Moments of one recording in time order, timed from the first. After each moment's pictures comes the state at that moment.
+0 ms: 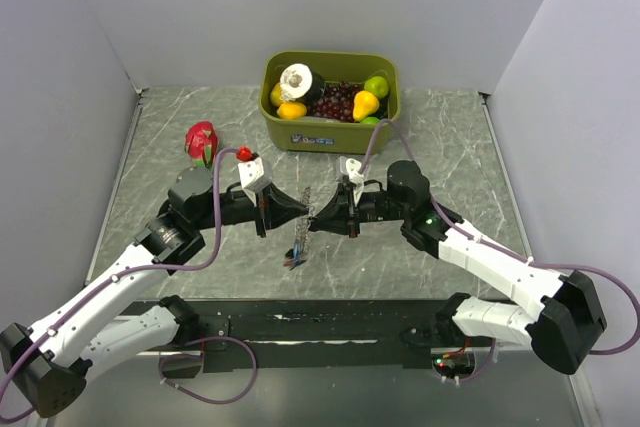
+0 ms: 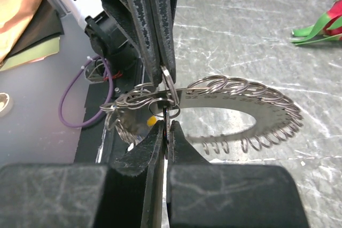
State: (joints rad) left arm -0.68 0.87 0.81 0.00 0.66 -0.12; right arm 0.71 1.10 0.76 0.18 -0.86 0.02
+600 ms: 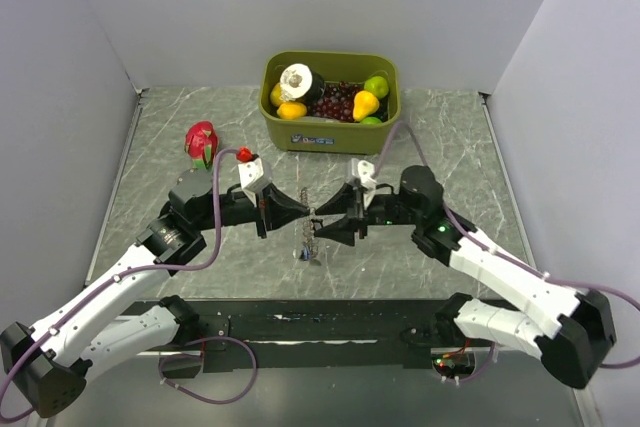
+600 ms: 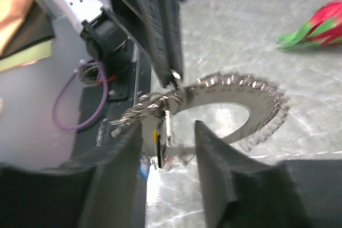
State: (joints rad) left arm -0.68 0.86 0.79 0.04 0.66 -0.15; right arm 0.71 1.04 0.75 0.15 -0.83 0.01
